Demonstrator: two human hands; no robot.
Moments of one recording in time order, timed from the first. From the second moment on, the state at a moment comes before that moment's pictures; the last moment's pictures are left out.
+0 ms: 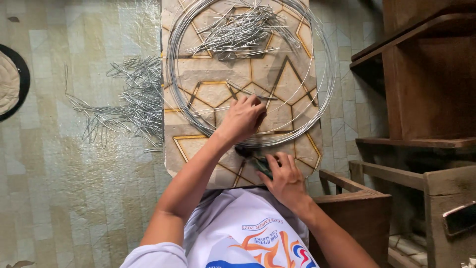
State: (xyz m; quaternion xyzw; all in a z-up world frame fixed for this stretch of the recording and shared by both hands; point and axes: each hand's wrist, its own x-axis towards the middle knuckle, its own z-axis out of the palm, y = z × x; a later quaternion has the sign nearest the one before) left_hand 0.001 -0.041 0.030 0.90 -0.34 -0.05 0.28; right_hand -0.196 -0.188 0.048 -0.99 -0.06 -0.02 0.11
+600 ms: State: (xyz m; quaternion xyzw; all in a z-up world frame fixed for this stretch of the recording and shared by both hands) left_hand -0.011 -0.035 0.023 0.88 -0.39 0.04 0.26; right_hand -0.066 -0.262 -0.016 -0.96 -0.12 -0.11 0.21
